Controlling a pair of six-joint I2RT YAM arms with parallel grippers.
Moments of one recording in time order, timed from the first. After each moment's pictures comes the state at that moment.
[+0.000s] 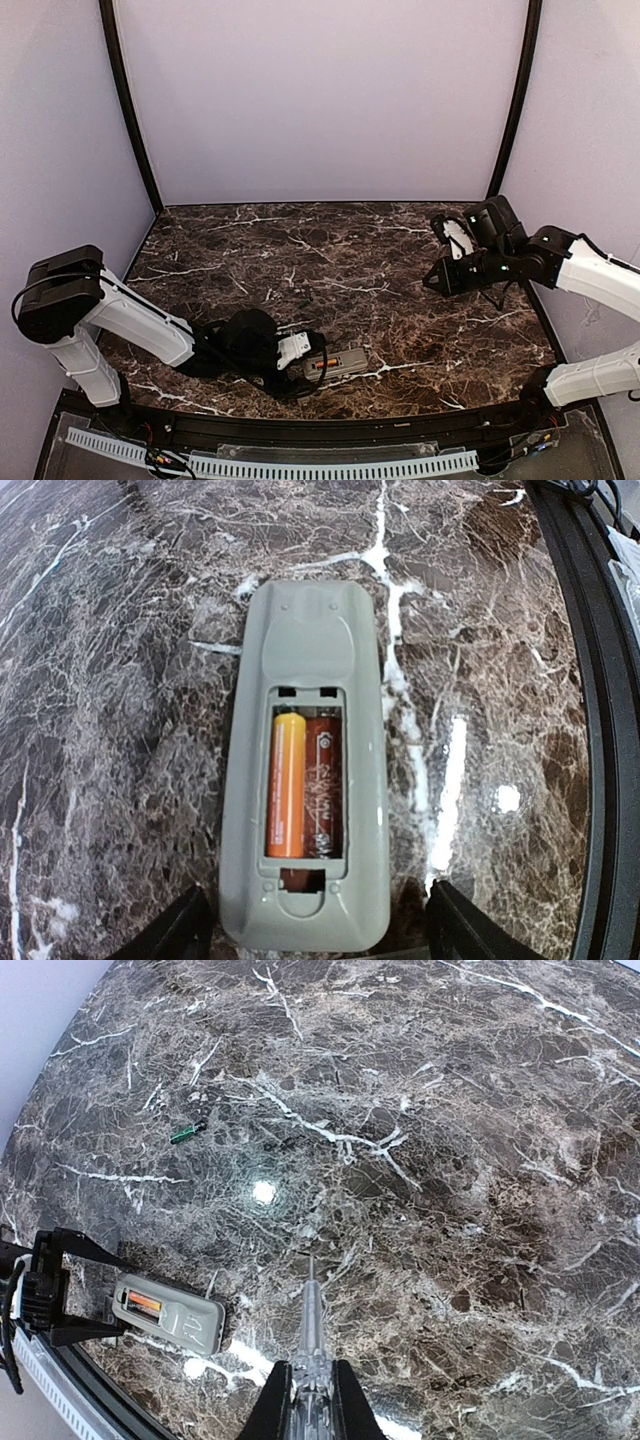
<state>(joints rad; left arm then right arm) -1.12 1.67 0.57 0.37 0.13 0.12 0.67 1.09 0.91 -0.65 -0.08 0.35</state>
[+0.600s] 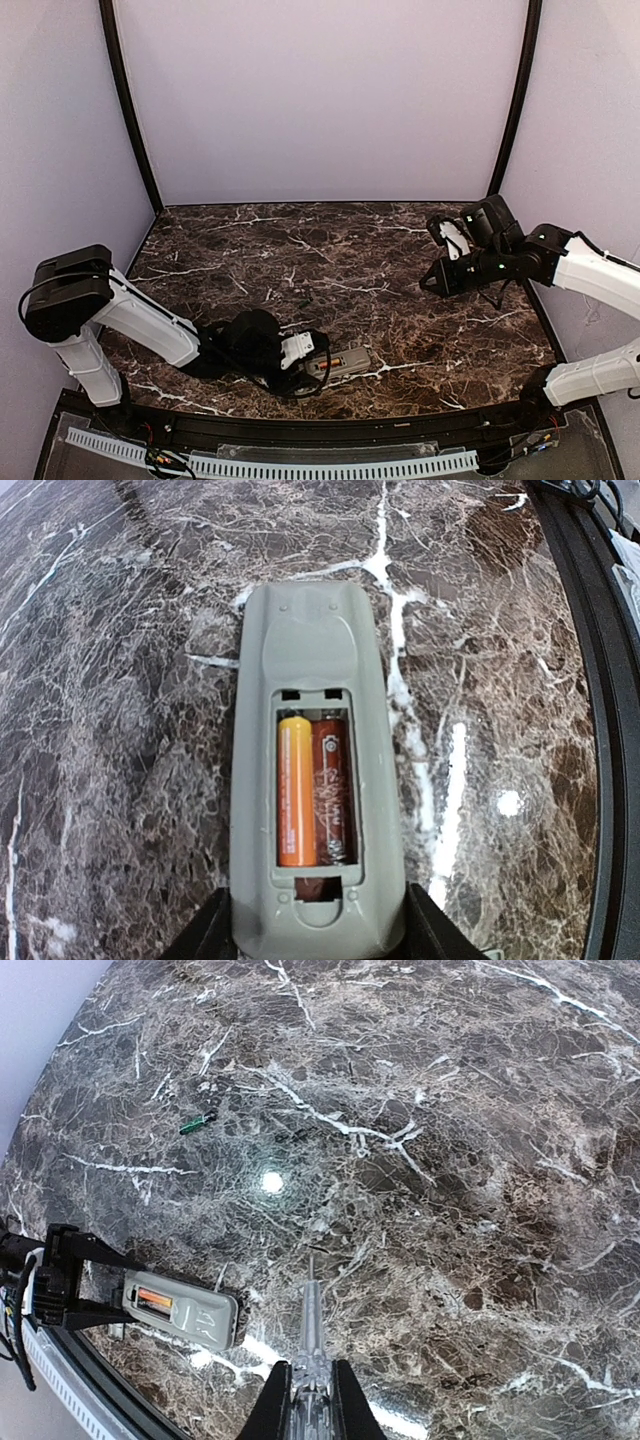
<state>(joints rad) -1.12 1.71 0.57 0.42 0.12 0.13 0.67 1.12 0.92 -0.66 -0.10 0.35</state>
